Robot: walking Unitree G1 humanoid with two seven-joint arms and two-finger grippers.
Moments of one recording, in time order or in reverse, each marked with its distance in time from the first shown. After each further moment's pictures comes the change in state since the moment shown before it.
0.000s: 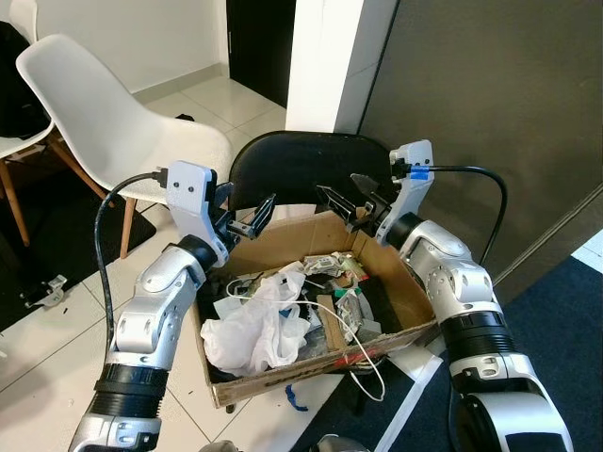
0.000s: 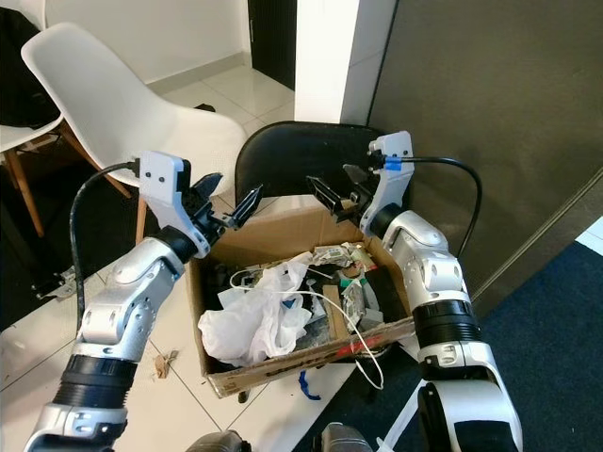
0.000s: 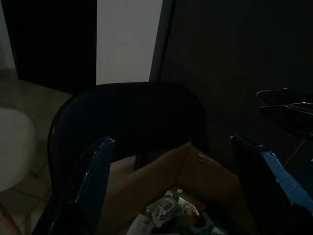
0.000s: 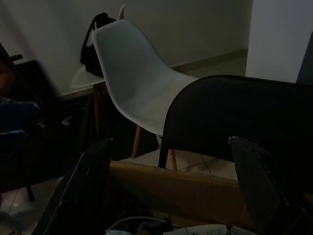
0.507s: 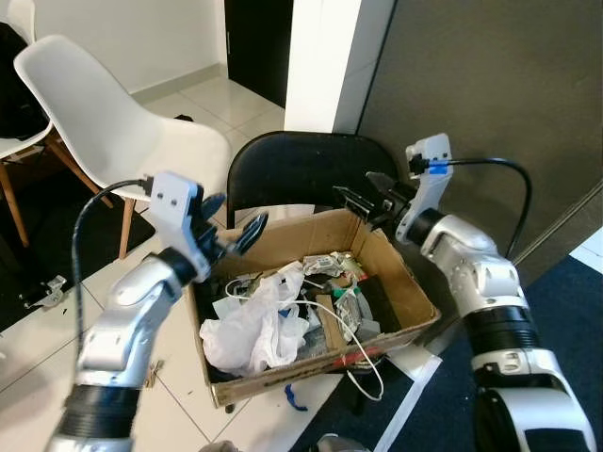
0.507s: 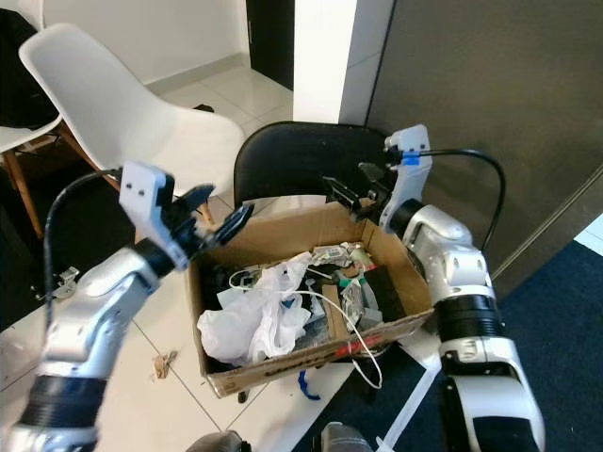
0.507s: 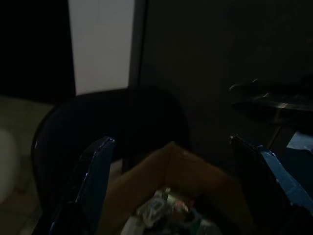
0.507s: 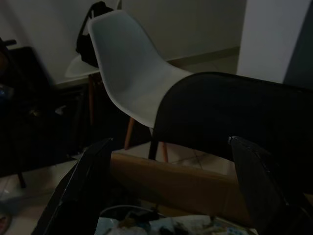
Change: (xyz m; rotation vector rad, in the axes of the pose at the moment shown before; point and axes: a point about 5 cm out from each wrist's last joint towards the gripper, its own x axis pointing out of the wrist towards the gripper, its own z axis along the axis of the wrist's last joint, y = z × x) left arm -0.016 -0.001 0.012 0.040 -0.011 -0.102; right arm -0.007 -0.011 0.008 -0.050 0.034 0.008
